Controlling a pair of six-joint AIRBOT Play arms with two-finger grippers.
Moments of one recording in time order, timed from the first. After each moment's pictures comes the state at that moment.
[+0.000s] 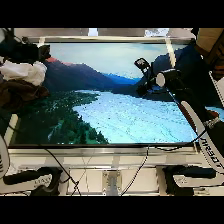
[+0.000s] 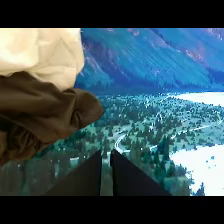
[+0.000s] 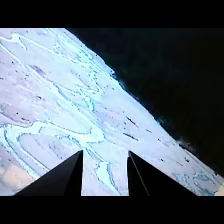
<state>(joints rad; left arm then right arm) -0.16 -1.36 1.97 1.91 -1.54 -1.61 0.31 -1.45 1.35 -1.58 1.02 1.31</state>
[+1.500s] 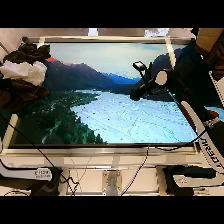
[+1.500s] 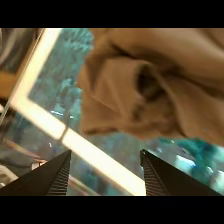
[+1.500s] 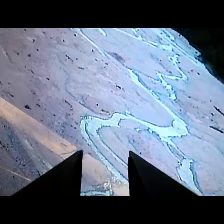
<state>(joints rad) 0.39 -1.54 1.58 2.03 -1.15 -1.70 0.31 -1.45 1.35 -1.29 1.10 1.32</state>
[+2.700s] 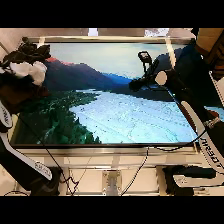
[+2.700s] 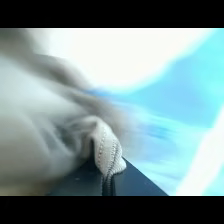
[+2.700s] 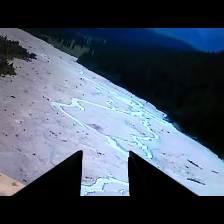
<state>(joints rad) 0.41 -1.96 1.91 1.15 -1.22 -1.42 0.31 -1.45 1.35 -1.37 0.85 1.44</state>
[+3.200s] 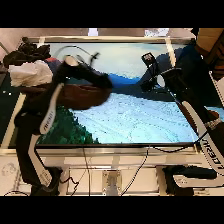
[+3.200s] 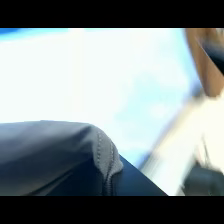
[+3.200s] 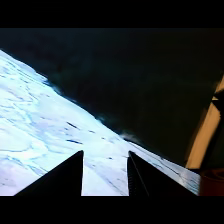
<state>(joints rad) -0.40 -1.96 1.91 0.63 -1.33 -1.27 0.29 -1.43 1.36 -1.88 1.00 1.56</state>
